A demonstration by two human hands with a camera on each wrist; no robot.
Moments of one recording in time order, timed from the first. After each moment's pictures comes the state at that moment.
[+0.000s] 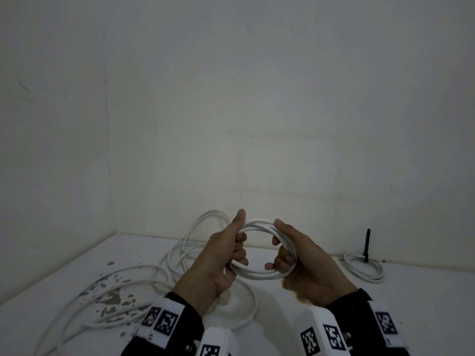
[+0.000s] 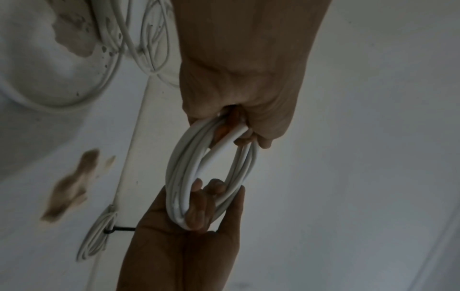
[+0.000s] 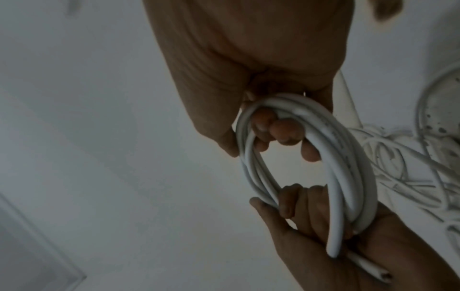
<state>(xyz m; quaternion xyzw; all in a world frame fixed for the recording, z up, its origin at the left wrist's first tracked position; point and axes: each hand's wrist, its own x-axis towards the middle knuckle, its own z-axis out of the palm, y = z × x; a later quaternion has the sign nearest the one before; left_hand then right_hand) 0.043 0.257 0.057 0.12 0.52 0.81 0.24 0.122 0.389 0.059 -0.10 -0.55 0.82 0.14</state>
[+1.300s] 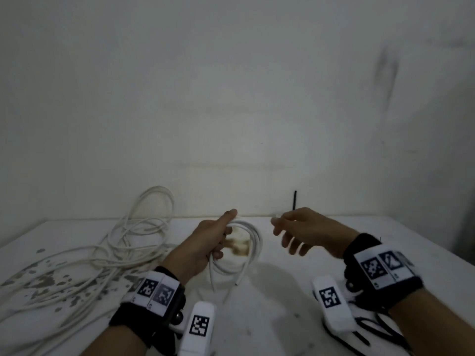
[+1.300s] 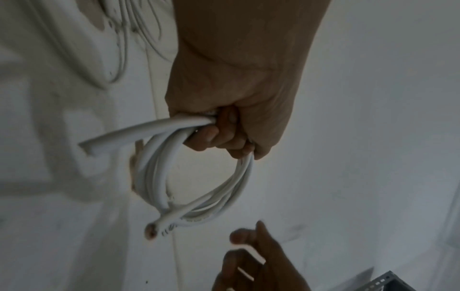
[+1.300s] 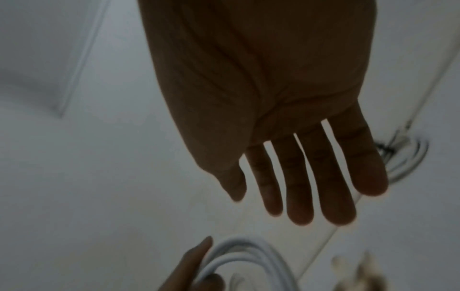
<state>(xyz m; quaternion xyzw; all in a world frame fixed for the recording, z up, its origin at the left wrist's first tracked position) 0.100 0.321 0.034 0.19 0.69 0.65 0.25 0.240 0.496 0.070 -0.21 -0.88 0.41 0.08</state>
